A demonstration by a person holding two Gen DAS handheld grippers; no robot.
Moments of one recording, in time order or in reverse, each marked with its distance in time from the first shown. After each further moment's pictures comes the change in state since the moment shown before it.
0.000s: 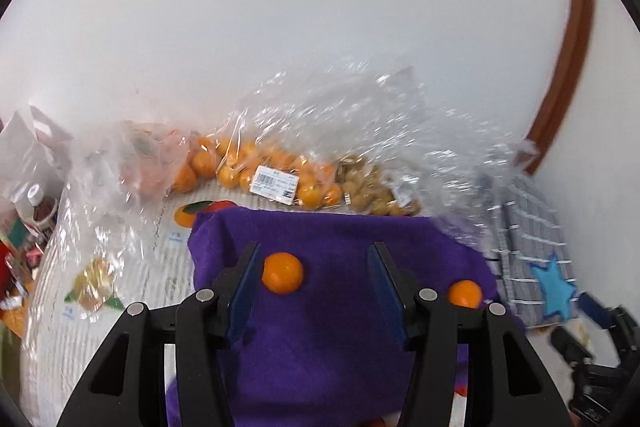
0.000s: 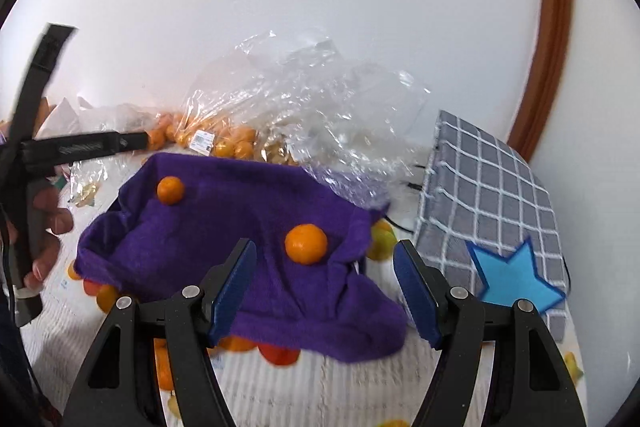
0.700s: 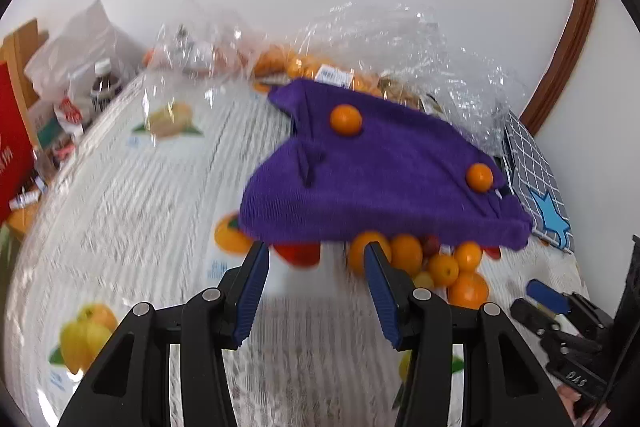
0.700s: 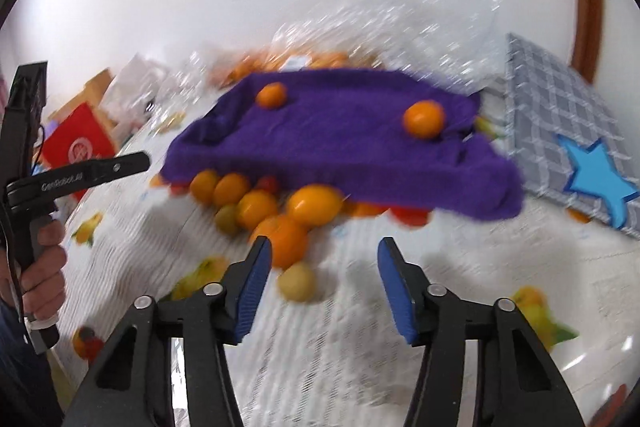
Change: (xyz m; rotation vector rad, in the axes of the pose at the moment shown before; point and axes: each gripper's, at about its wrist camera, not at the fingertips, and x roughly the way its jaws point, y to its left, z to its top) left arm -0.070 0.058 -0.134 -0.102 0.115 0.018; right arm -0.018 0.058 -0.099 0.014 0.120 0.272
